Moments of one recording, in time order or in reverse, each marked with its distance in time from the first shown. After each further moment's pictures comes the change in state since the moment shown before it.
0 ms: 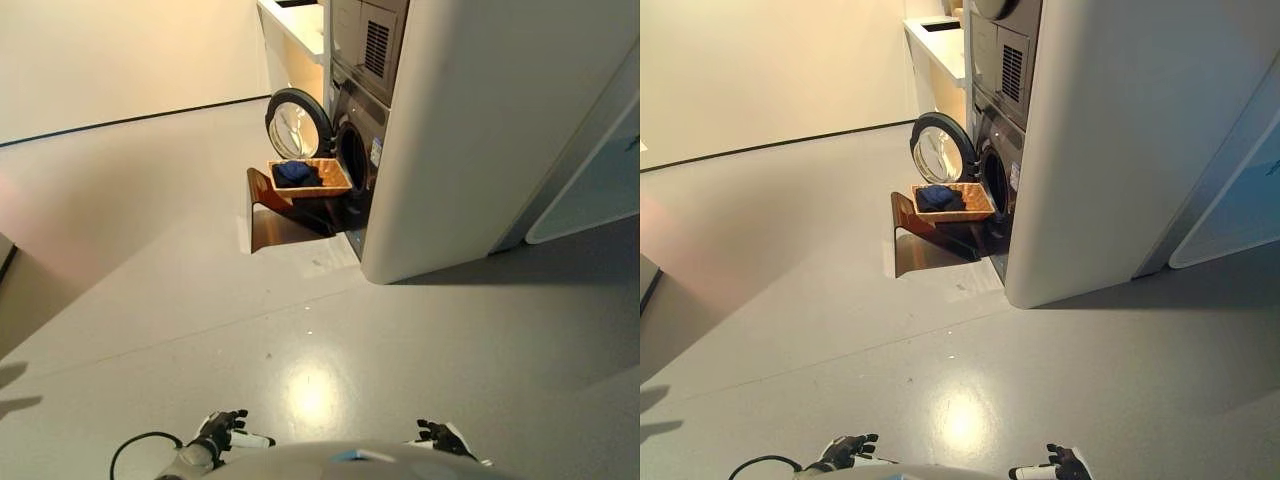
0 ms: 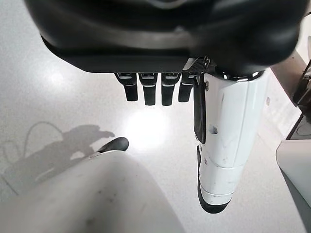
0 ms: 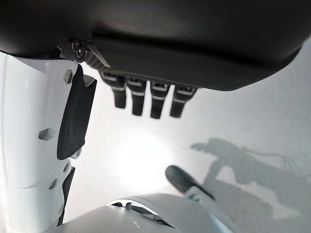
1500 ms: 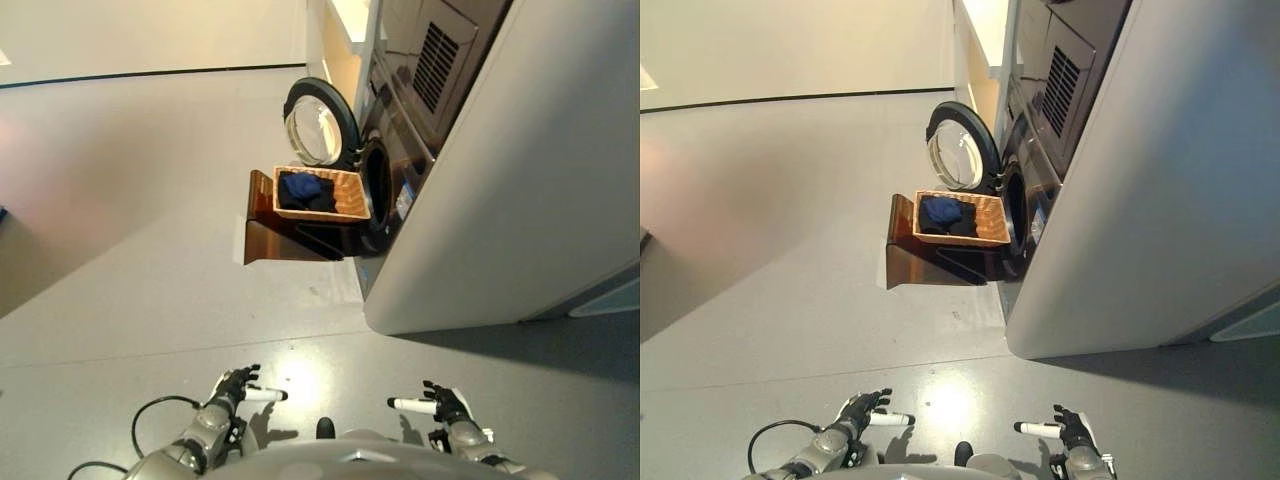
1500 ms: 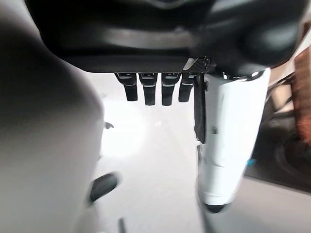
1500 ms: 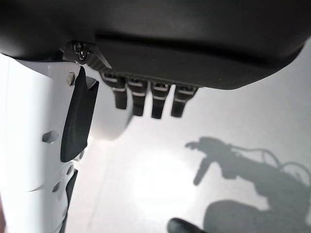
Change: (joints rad) left arm -0.144 -0.046 0.003 0.000 -0.062 -0.057 0.056; right arm -0.120 -0.028 -0.043 -0.020 0.135 -0.025 -0.025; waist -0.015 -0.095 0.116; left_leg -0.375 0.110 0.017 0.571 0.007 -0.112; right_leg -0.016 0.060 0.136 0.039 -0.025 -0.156
